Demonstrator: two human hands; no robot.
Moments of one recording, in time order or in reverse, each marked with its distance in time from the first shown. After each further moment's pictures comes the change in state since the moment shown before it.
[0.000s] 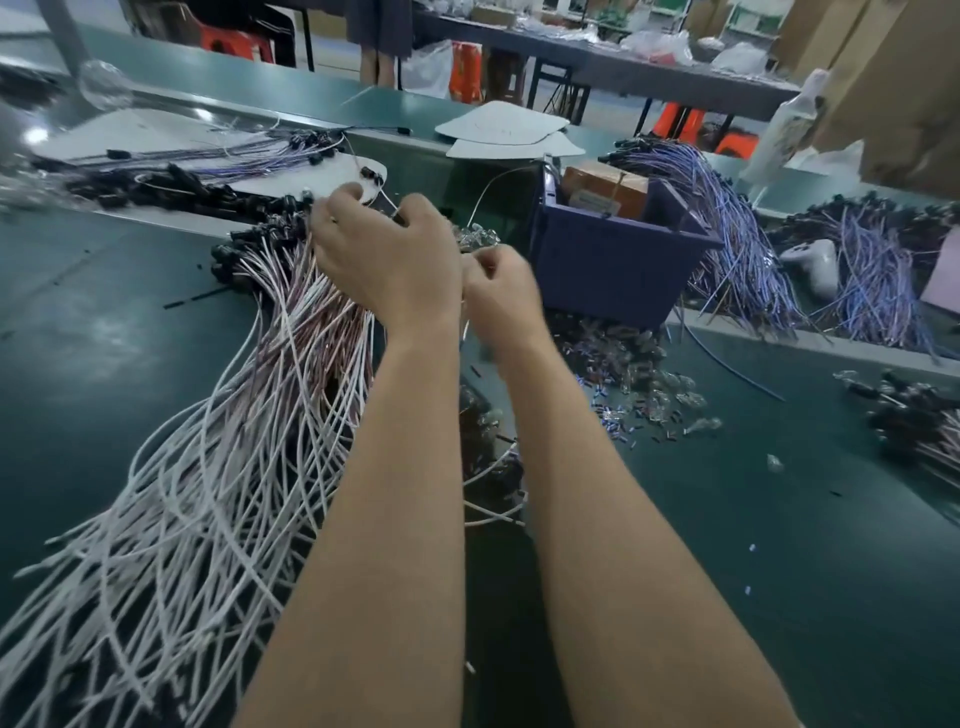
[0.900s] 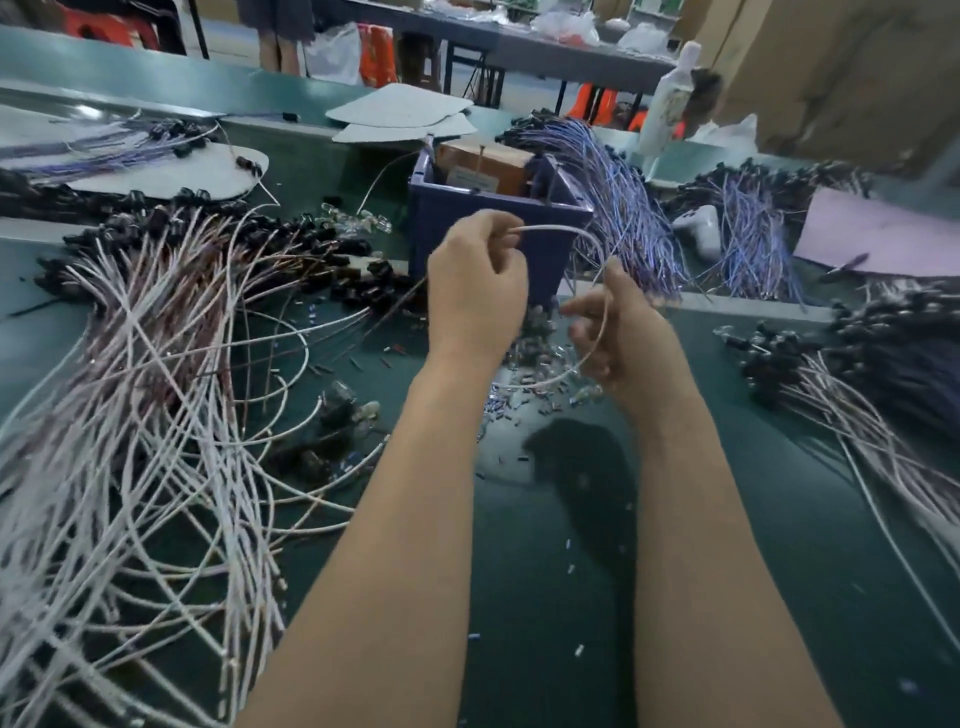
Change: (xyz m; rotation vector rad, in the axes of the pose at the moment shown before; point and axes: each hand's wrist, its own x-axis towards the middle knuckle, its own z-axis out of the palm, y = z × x) left_hand -0.092 -0.010 0.082 -0.083 -0.557 0.448; right_hand -0.038 0.057 -0.189 0.443 0.057 0.254
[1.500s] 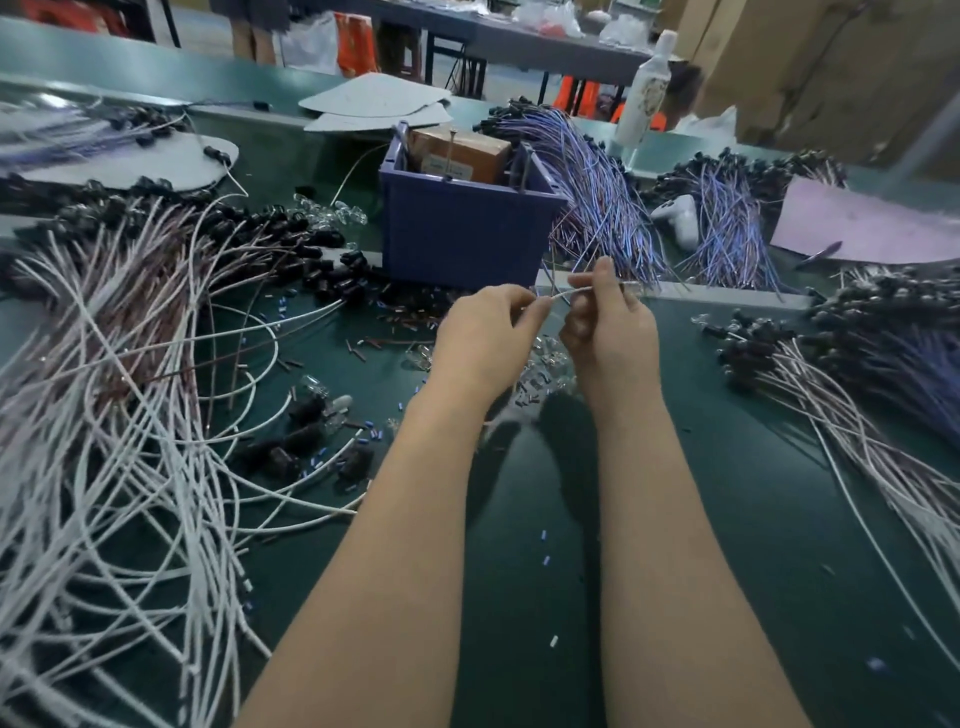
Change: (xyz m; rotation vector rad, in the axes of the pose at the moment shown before) left_hand -0.025 -0.015 0.021 0.278 -0.433 -0.082; right_hand 0.014 0.017 0.001 0.310 0.218 -0.238
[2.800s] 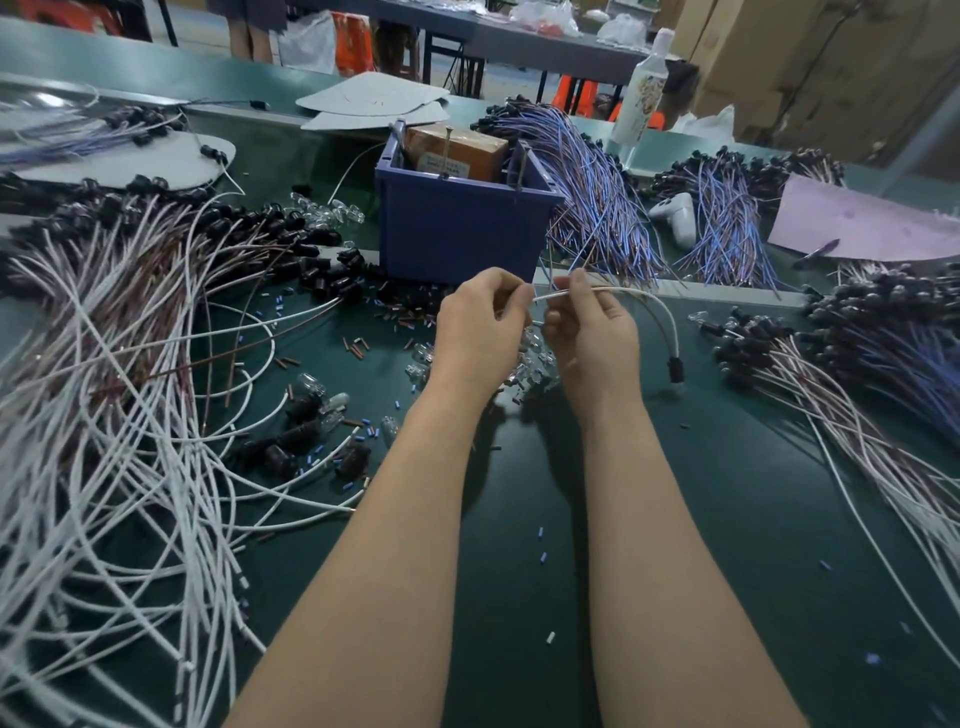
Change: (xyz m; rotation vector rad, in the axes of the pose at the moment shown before) left_hand -0.002 -0.001 0.003 -0.272 0.157 0.003; right_hand -0.002 0.012 0.002 0.024 -0.006 0.004
